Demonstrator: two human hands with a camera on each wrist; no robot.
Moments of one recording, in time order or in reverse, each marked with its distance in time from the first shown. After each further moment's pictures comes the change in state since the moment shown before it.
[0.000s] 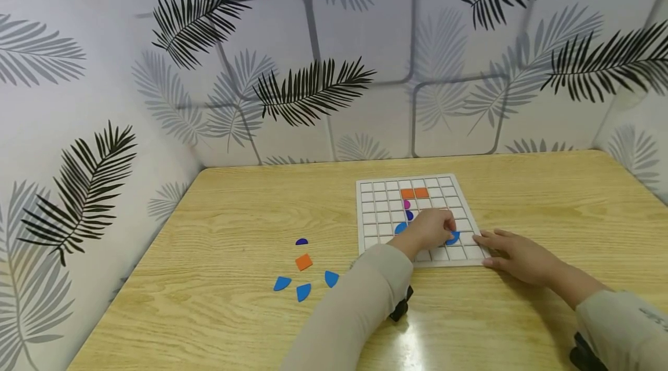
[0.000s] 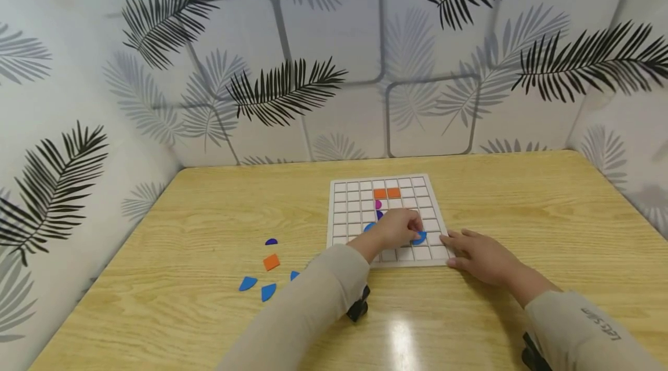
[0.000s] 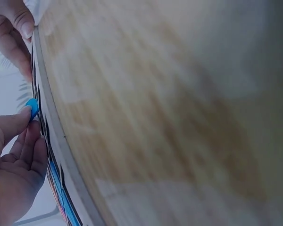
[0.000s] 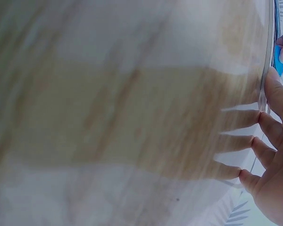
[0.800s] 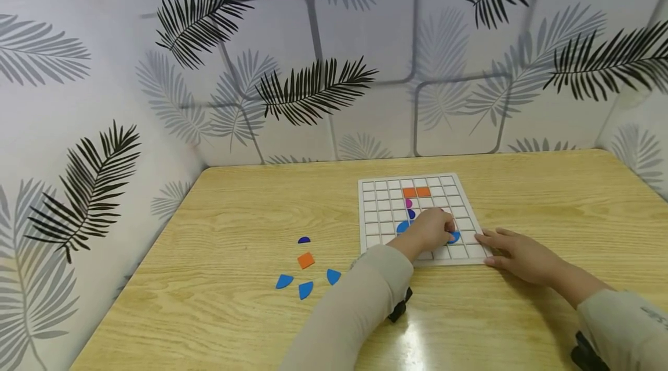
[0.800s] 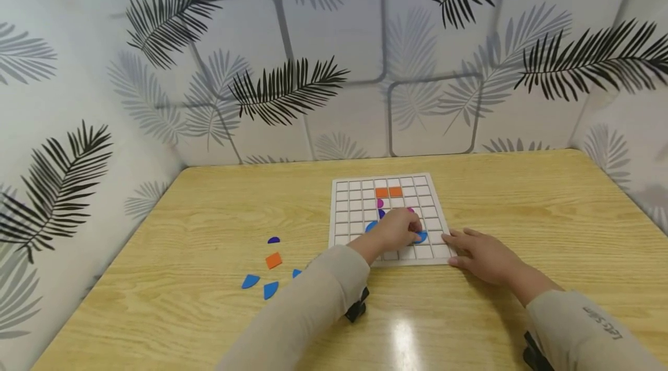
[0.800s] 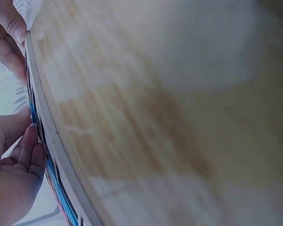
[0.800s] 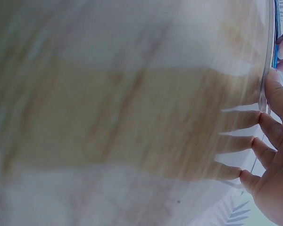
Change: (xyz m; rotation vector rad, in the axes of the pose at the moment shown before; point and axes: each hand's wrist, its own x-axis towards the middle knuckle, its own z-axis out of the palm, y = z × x) left_hand -0.001 -0.002 0.002 0.136 0.016 0.041; right_hand 0.000 -0.001 0.000 -0.006 -0.005 0.020
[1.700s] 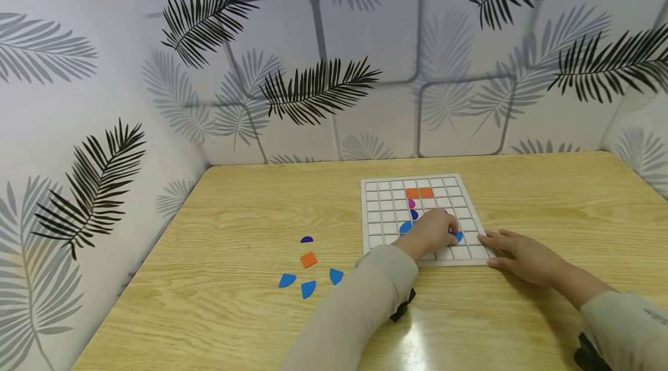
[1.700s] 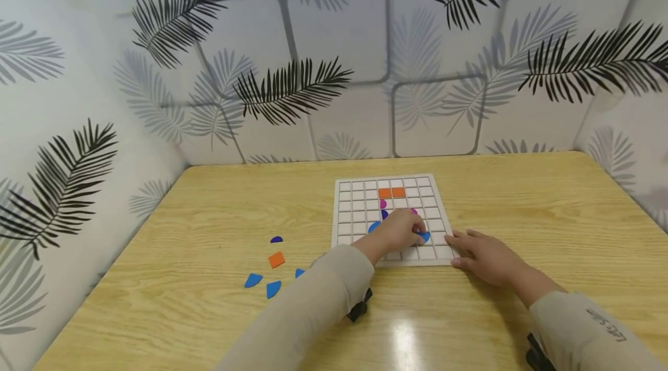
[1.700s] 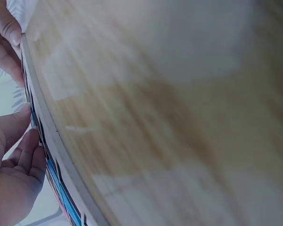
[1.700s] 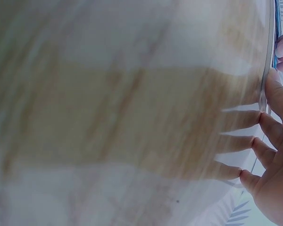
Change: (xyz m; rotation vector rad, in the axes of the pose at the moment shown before) left_hand 0.000 -0.001 0.000 0.047 -0.012 0.001; right_hand 0.002 0.002 0.001 0.007 0.001 -0.011
